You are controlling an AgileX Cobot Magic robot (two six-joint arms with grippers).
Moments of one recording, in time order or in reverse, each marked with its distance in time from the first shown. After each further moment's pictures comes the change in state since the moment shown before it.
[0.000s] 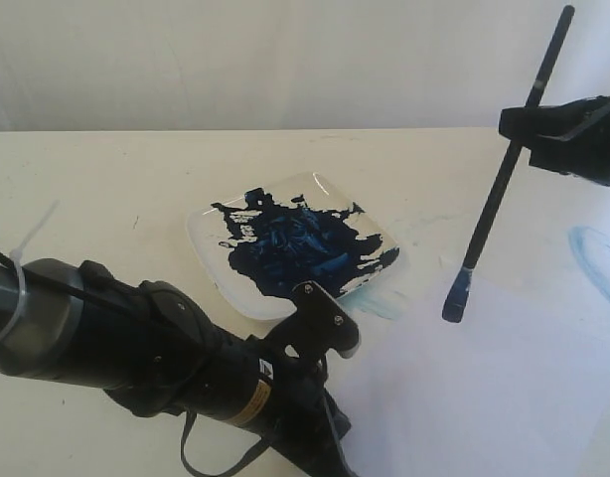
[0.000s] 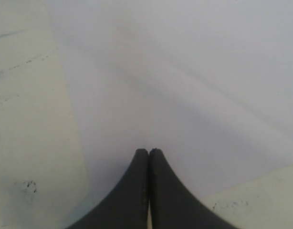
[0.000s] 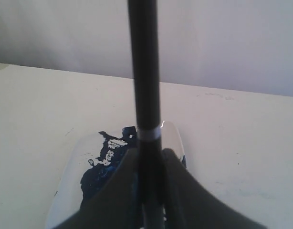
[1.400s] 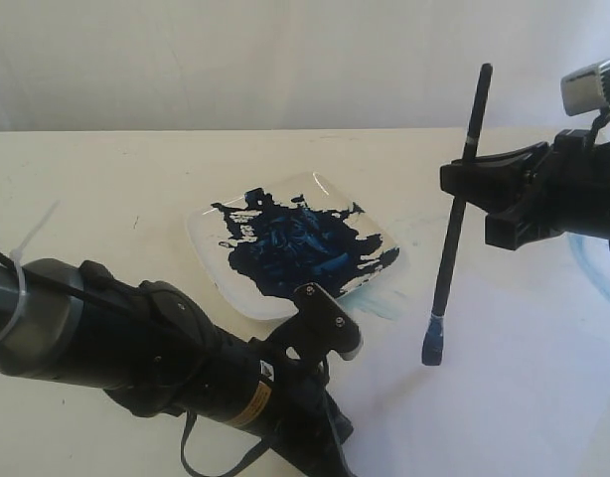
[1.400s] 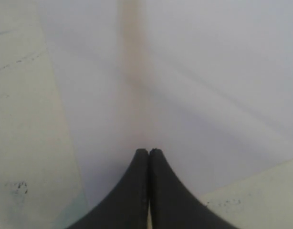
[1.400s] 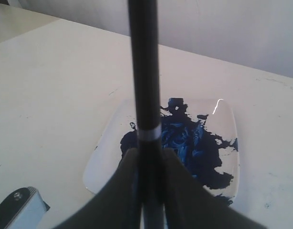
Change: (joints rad) left arm 0.000 0.000 0.000 0.002 -0.018 0.000; right arm 0.110 0.022 0.068 -0.035 0.059 -0.148
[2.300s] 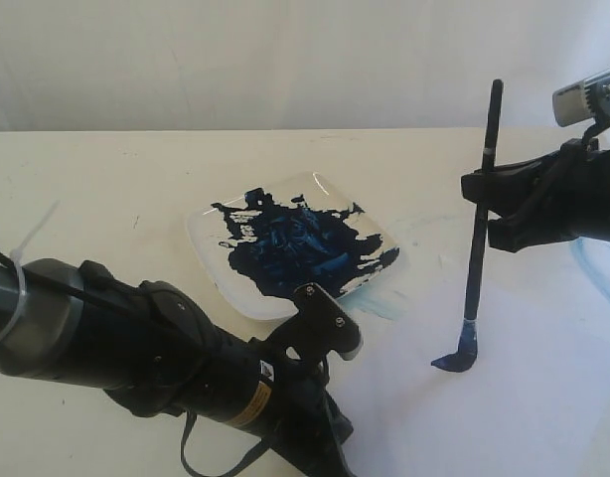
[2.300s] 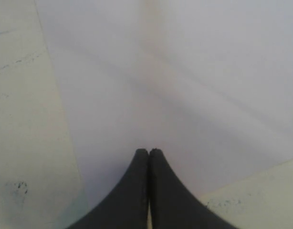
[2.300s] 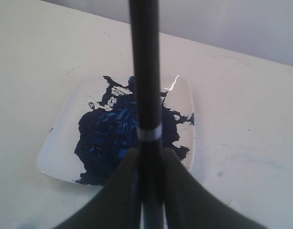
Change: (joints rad) left arm 0.000 0.000 0.000 0.000 0.000 0.000; right arm 0.000 0.000 0.000 -0.027 -0.159 0.004
